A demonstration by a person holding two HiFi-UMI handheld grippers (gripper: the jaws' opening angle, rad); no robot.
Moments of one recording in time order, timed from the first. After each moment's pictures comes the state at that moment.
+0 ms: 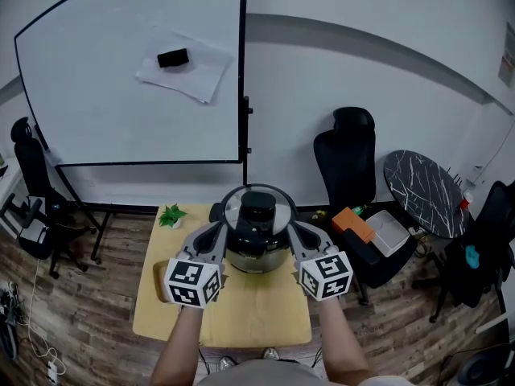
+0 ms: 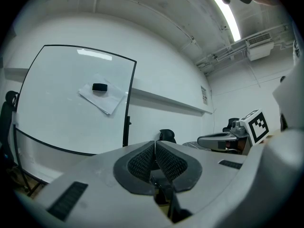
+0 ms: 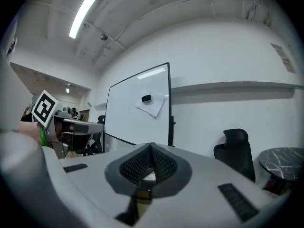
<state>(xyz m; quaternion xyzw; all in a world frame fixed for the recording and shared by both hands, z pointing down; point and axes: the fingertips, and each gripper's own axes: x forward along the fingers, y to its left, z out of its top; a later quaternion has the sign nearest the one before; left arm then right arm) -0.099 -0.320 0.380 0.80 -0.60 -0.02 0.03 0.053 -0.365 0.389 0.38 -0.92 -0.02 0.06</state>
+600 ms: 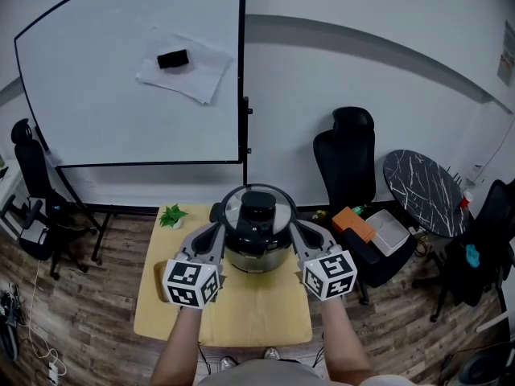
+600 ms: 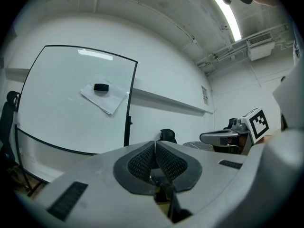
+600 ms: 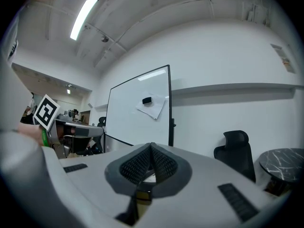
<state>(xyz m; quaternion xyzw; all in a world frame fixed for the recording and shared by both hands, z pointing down) -0.103 -0.314 0.381 0.80 -0.60 -0.02 0.03 0.058 -0.359 0.380 0.38 -0.92 -0.02 0.05</state>
